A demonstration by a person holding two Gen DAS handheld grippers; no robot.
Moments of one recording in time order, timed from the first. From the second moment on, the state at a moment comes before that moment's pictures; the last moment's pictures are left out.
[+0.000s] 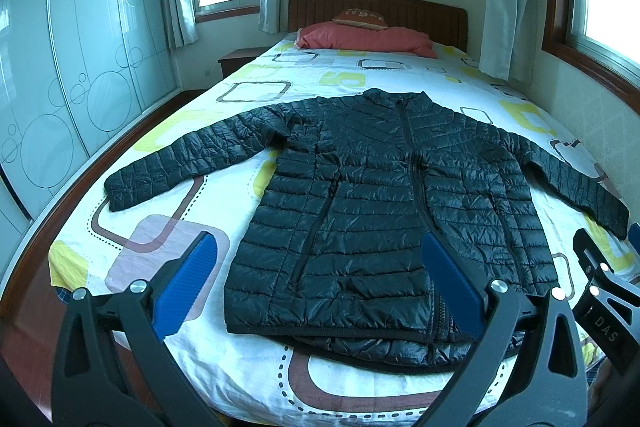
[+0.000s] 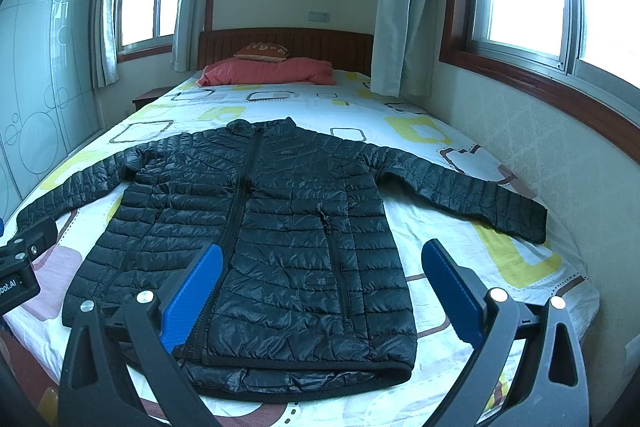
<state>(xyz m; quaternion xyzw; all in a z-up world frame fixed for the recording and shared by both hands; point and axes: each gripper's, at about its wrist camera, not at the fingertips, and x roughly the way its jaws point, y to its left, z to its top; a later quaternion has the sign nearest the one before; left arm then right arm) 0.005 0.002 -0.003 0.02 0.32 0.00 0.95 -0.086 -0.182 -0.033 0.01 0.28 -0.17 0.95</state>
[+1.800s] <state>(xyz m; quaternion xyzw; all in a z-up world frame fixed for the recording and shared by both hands) 0.165 0.077 -0.112 -0.12 0.47 0.05 0.87 0.006 -0.360 -0.105 0.18 0.33 -0.24 0.90</state>
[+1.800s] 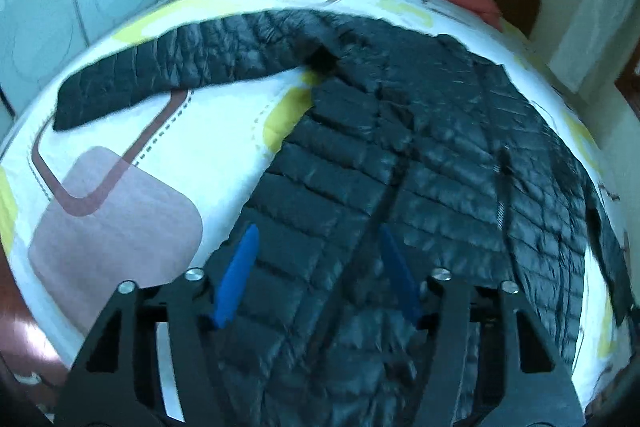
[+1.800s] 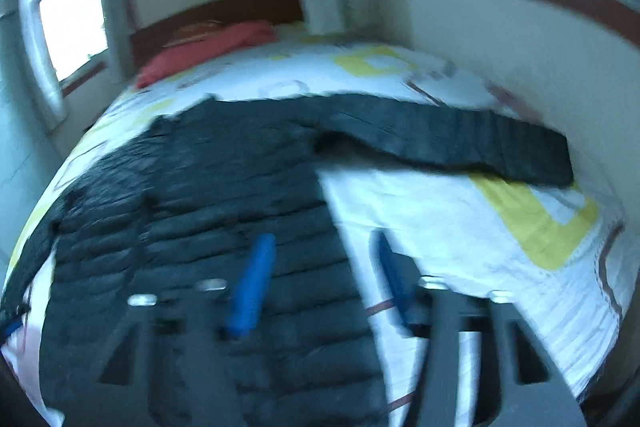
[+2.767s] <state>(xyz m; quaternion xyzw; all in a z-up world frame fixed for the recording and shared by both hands) 0.222 0.166 -0.174 -0.23 0.45 0.23 0.83 -0.048 -0.629 -0.194 0.53 0.04 -0.35 0.77</state>
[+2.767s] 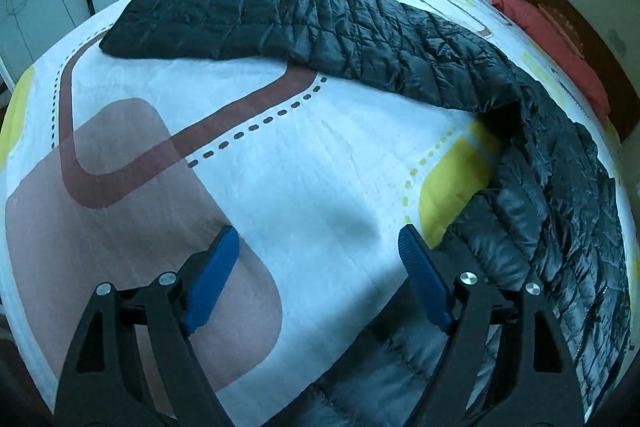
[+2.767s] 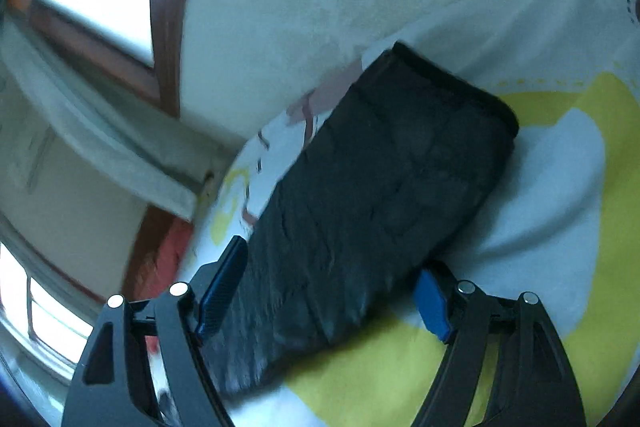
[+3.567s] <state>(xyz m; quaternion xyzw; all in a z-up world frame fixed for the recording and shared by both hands) 0.234 0.188 -0.175 -0.20 0.44 0.23 0.84 0.170 -0.376 -0.053 0.22 0.20 -0.13 0.95</state>
